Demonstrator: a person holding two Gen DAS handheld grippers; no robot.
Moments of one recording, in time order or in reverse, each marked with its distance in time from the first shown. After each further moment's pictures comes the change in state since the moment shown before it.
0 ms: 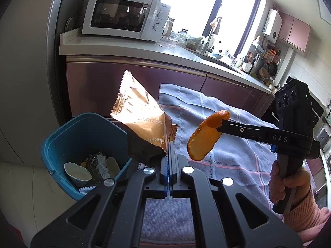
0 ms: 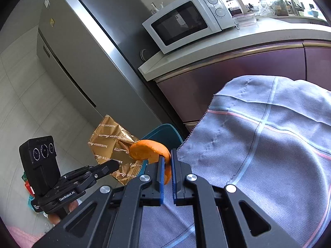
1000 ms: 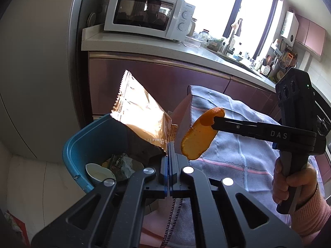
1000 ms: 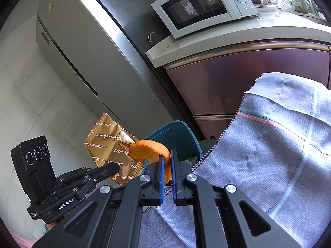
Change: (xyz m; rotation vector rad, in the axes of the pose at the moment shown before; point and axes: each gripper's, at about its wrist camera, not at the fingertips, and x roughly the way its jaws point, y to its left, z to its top) left arm 0.007 0.047 0.009 -0.047 0.007 0.122; right arm 0.071 0.017 0.019 -0.045 0.102 0.029
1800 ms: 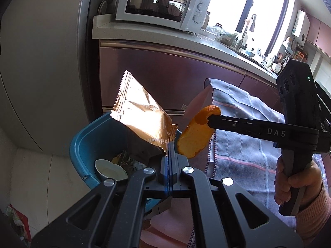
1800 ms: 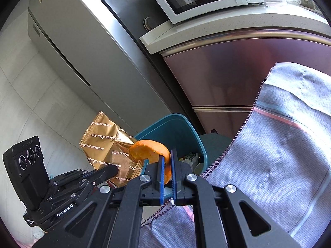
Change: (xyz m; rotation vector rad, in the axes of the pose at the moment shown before) left arm 0.030 0.026 -0.004 -0.031 0.051 0.066; right arm 0.047 0.004 0.006 0.004 0.079 -0.026
